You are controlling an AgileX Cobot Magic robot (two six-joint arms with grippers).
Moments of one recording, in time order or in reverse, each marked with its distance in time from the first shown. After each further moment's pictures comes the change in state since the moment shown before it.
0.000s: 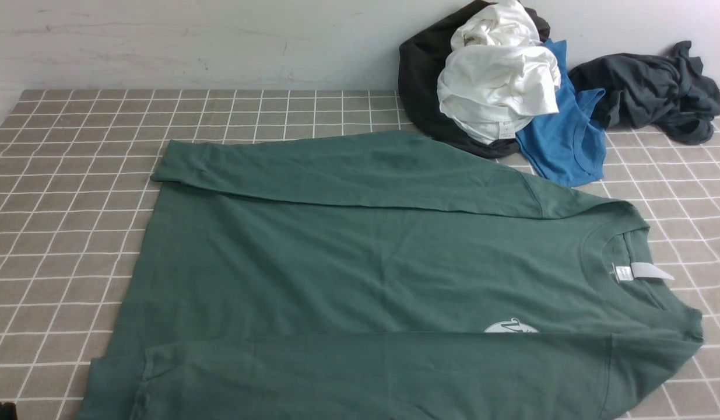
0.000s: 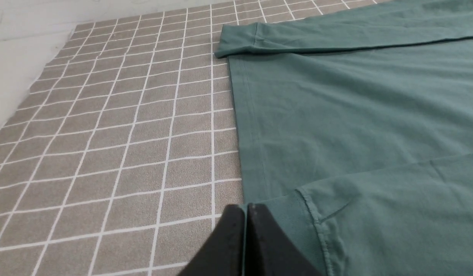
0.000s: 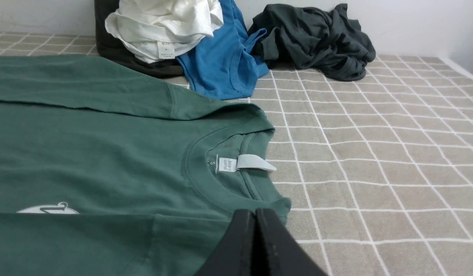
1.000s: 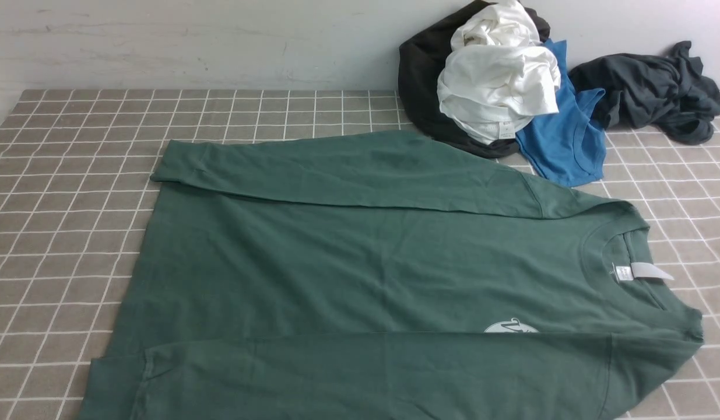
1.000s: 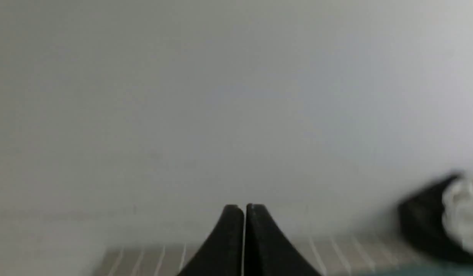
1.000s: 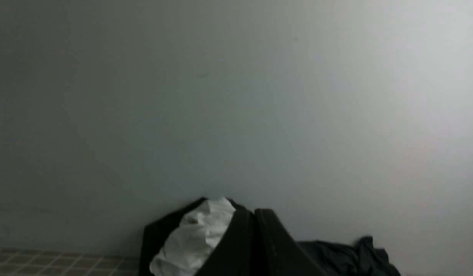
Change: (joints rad) right arm 0.000 0.475 -0.451 -0.331 -0.389 0.387; left arm 0.000 0.553 -0.611 -0.033 -0.195 -0.019
